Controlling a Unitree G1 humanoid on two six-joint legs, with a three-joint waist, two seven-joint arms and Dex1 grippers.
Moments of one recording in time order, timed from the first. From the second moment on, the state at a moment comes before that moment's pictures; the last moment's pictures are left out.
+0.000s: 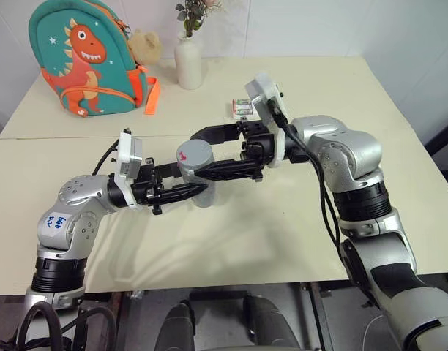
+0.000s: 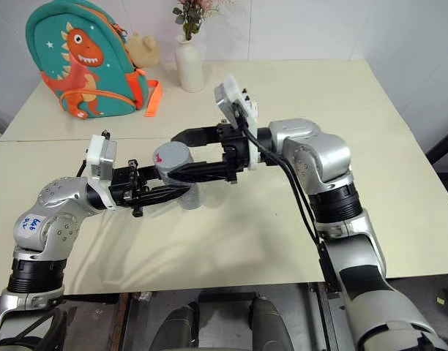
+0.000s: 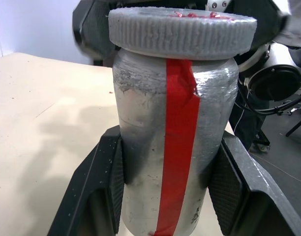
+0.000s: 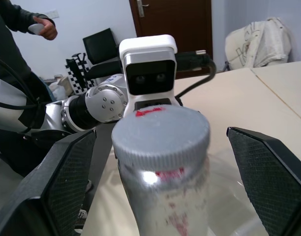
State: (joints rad) left arm -0.46 0.60 0.12 -0.15 -0.67 0.46 -1.09; right arm -1.06 -0.34 0.16 0.12 0.59 0.74 1.24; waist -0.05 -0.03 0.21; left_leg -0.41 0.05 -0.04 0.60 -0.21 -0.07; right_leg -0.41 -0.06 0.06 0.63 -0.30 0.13
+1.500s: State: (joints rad) left arm -0.45 0.64 0.15 -0.16 -0.68 0.48 -1.06; right arm -0.77 -0.44 -0.07 0.17 0.44 0.45 0.94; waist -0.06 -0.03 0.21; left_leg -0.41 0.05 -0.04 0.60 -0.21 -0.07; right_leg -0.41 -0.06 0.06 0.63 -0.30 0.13
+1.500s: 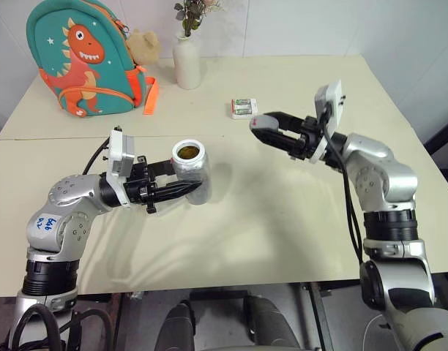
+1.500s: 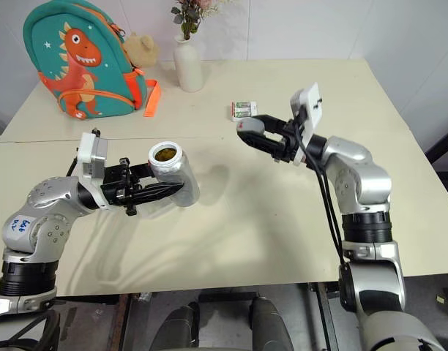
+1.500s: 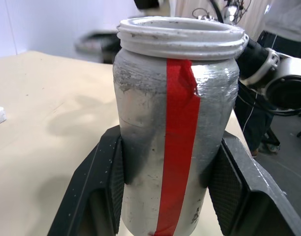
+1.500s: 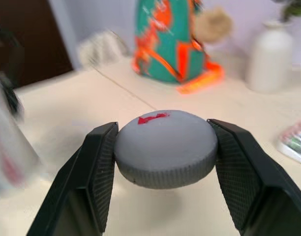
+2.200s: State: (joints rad) left arm -0.45 0.64 0.20 -0.16 -0.71 0.51 -1.04; right arm -0.53 -0.40 -0.01 0.44 0.27 0.07 0.93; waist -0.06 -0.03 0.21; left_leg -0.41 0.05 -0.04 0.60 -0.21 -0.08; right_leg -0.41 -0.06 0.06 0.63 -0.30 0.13
